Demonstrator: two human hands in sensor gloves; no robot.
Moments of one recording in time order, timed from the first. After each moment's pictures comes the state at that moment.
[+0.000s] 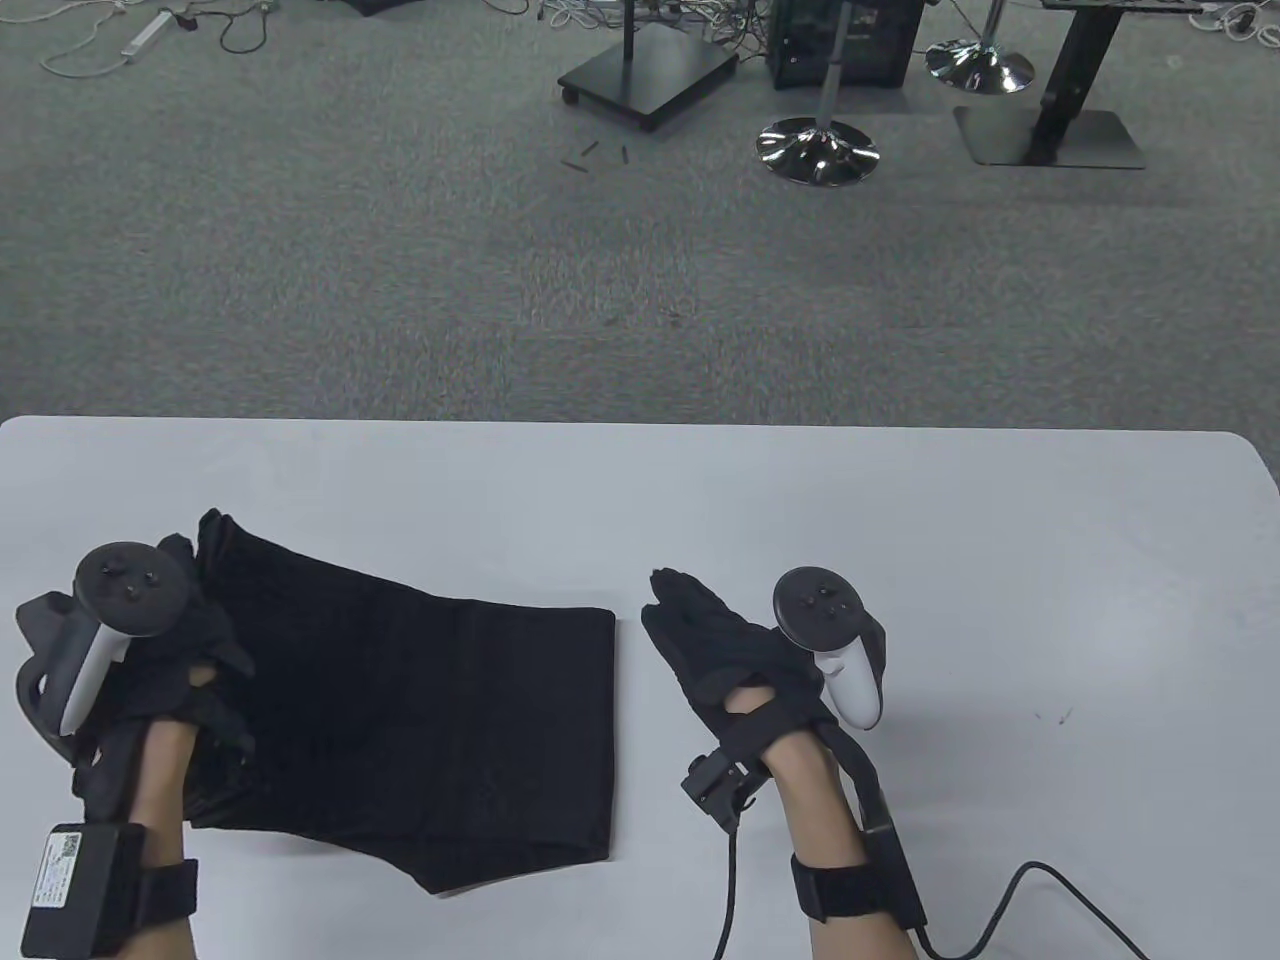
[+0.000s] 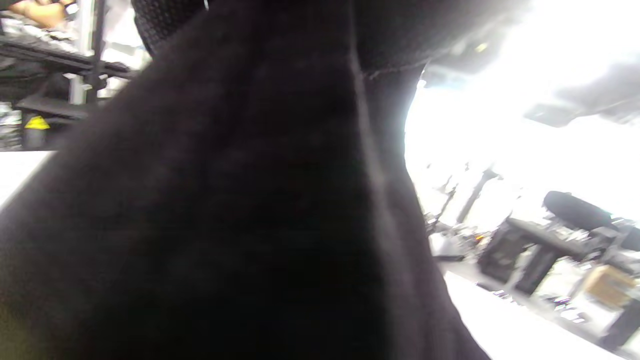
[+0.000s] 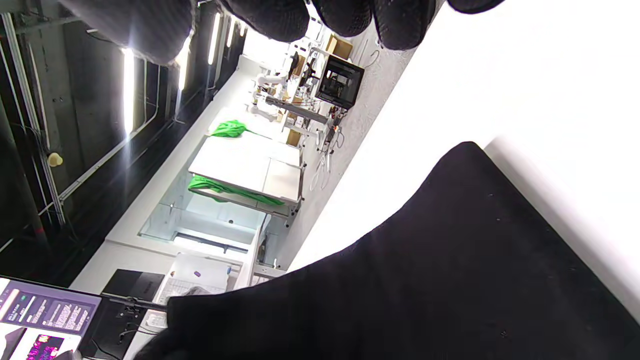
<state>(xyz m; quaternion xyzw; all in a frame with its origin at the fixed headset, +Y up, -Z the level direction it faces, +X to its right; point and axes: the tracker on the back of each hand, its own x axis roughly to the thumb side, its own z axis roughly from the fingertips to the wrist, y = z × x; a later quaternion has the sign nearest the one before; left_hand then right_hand) -0.398 -0.622 -0.314 -0.03 0.24 0.16 0.96 0.092 -0.659 -0.343 0.10 0.17 0.81 0.55</state>
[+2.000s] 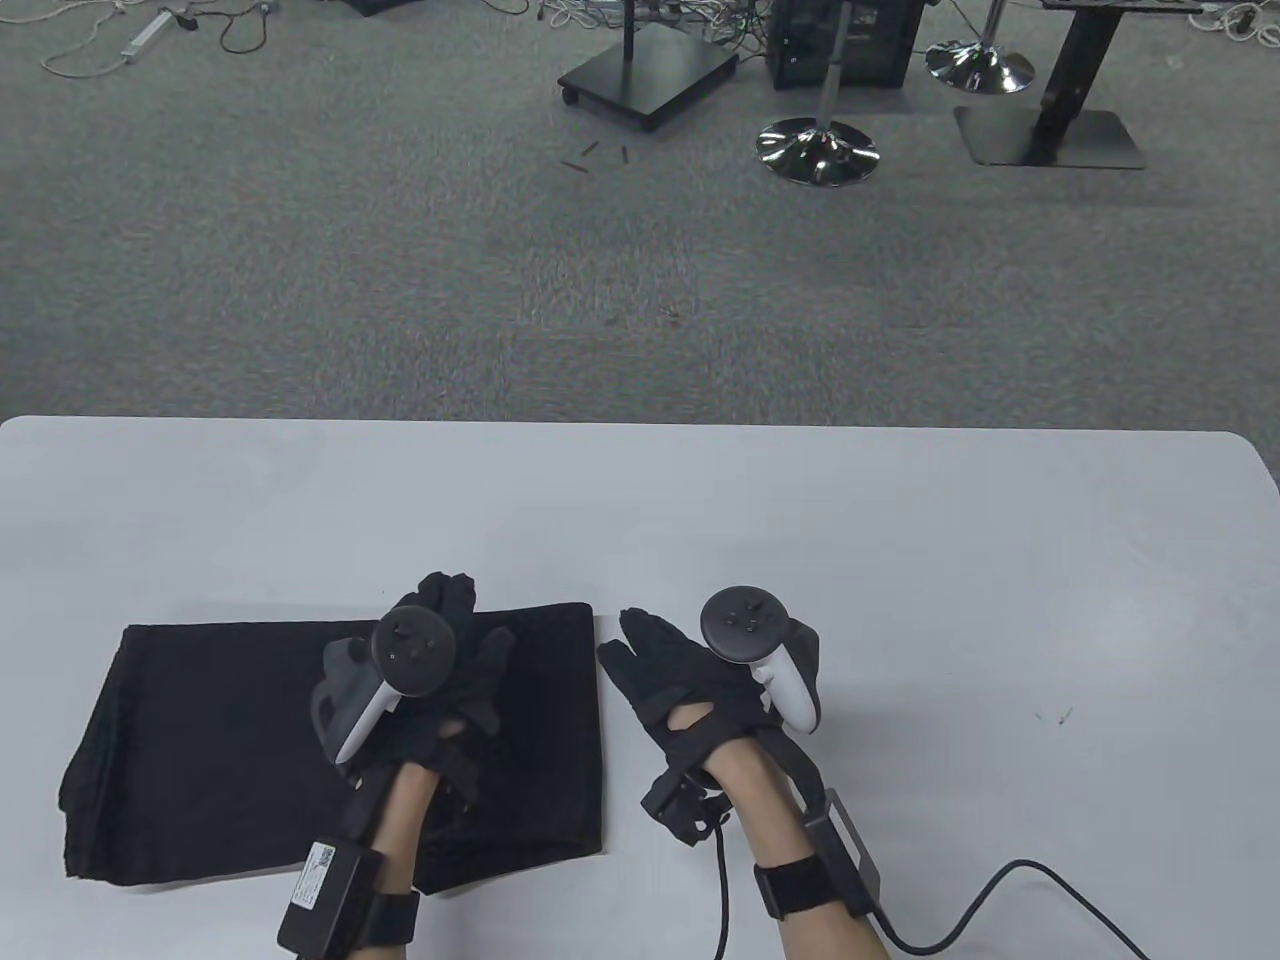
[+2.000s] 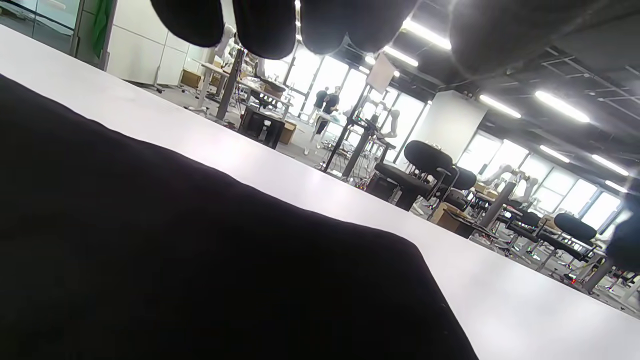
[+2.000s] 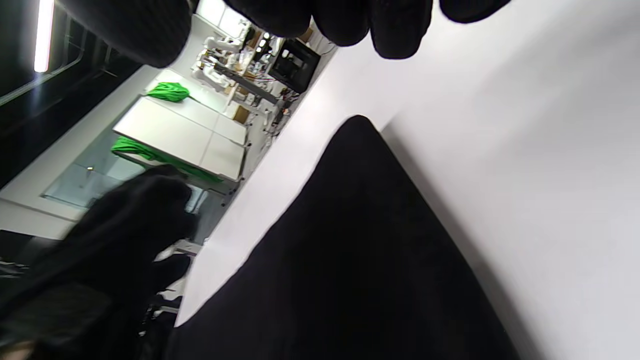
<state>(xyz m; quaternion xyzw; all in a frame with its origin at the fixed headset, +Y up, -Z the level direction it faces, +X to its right) -0.221 -0.698 -0.328 -0.03 0.04 0.21 0.98 0.054 -0.718 -0.350 0.05 0.22 0.87 0.45</state>
